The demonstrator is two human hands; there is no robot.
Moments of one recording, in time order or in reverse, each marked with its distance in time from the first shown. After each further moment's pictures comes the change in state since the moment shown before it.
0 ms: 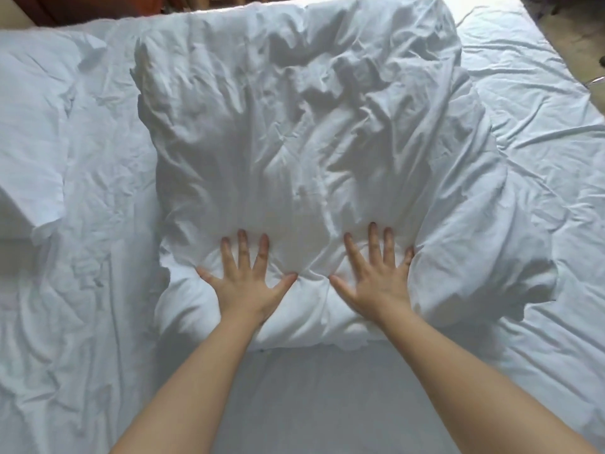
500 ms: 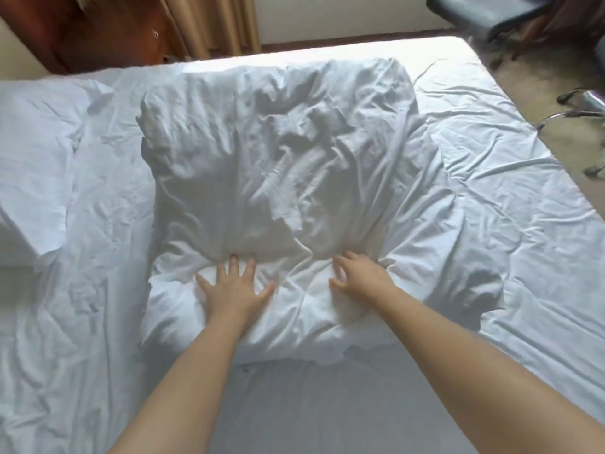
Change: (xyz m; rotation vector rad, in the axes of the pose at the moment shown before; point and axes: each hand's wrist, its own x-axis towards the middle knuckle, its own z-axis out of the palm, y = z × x) left_hand -0.001 0.015 -0.045 0.045 -0.105 0.024; right_hand 0.023 0.024 -0.062 0.122 -0.213 -0.128
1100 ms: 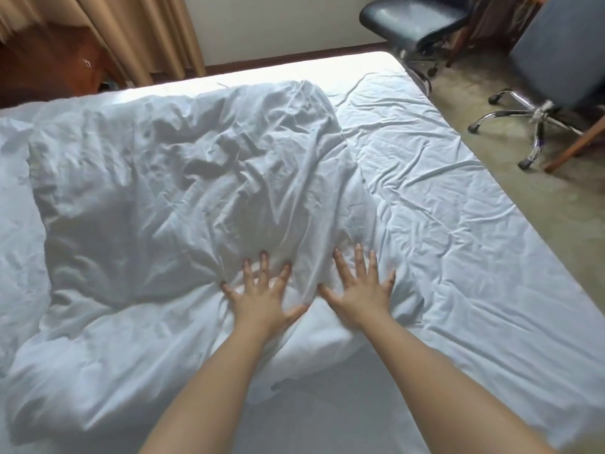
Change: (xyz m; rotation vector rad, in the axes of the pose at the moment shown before) left_hand 0.002 0.187 -0.015 0.076 0.008 0.282; right_hand -0.034 0.130 -0.015 0.099 0.097 0.332
